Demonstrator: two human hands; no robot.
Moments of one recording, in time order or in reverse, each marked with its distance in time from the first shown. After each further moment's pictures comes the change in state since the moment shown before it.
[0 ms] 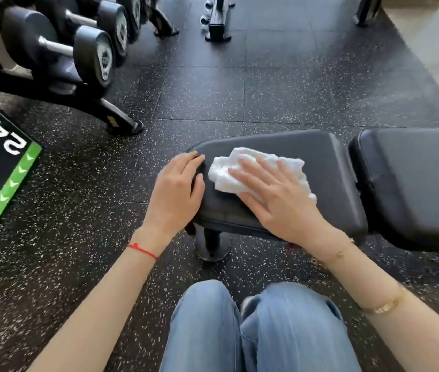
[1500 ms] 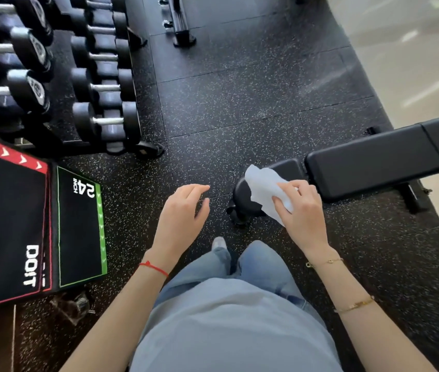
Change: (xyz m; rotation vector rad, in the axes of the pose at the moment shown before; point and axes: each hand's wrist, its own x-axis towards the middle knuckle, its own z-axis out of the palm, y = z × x) left_hand 0.082 0.036 -0.531 -0.168 -0.360 0.106; right_hand 0.070 -0.305 -0.379 0.031 0.280 0.659
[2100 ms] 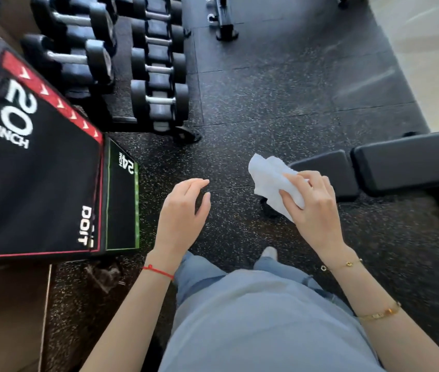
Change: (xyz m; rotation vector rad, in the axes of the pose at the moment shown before) left_hand -0.136 -0.125 -0.087 -0.047 0.147 -0.111; right_hand -0.068 -0.184 0.027 0.030 0.001 -0.145
